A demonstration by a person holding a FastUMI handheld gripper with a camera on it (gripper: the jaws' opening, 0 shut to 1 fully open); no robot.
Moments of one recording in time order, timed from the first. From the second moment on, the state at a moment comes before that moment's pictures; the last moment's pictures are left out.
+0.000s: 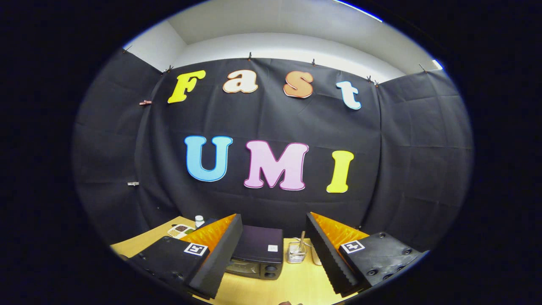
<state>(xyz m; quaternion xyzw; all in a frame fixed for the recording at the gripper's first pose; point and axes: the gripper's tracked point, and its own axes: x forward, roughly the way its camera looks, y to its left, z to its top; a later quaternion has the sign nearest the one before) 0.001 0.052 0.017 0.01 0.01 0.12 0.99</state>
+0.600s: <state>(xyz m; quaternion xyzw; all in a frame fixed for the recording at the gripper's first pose) 0.013 -0.060 0.019 0.03 0.02 0.08 1.00</state>
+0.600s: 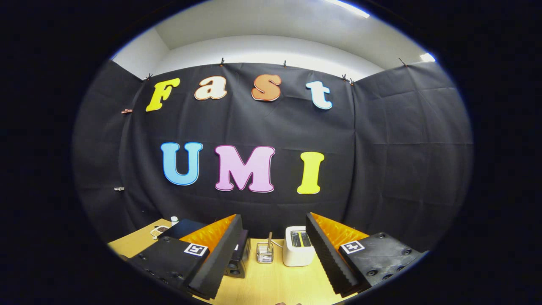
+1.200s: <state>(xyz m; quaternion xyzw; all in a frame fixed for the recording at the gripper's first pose) 0.018 -0.079 0.016 0.03 0.02 0.08 1.00</state>
